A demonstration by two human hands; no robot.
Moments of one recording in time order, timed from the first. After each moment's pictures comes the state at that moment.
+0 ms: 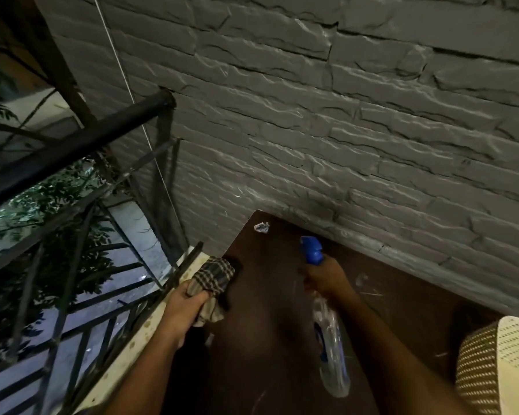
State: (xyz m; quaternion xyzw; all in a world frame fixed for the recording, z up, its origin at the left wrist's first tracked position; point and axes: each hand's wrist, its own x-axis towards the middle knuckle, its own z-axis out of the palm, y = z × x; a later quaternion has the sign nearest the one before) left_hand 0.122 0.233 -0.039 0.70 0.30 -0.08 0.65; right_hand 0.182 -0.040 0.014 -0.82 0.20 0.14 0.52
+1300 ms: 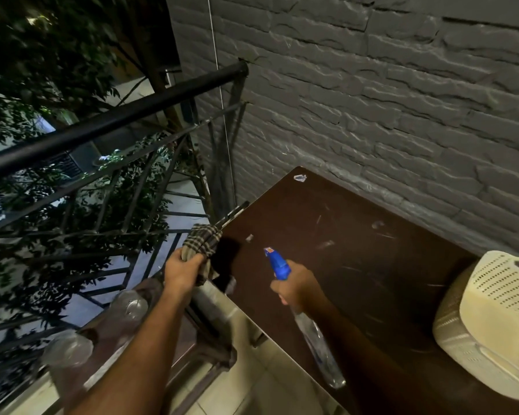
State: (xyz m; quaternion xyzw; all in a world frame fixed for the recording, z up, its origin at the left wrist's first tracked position) left_hand -0.127 0.238 -0.002 0.67 0.40 0.11 0.61; right_hand -0.083 0.003 0.002 -0.87 -0.02 0.24 0.43
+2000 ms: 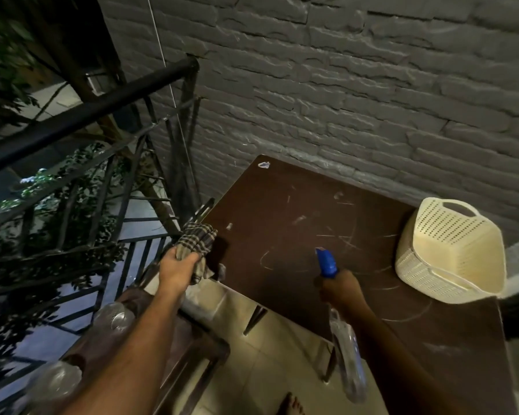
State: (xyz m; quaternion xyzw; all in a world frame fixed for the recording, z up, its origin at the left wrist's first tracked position) left_hand -0.153 0.257 -0.010 0.70 0.32 0.03 0.64; right_hand -0.169 -0.068 0.000 -0.83 0.26 0.16 0.48
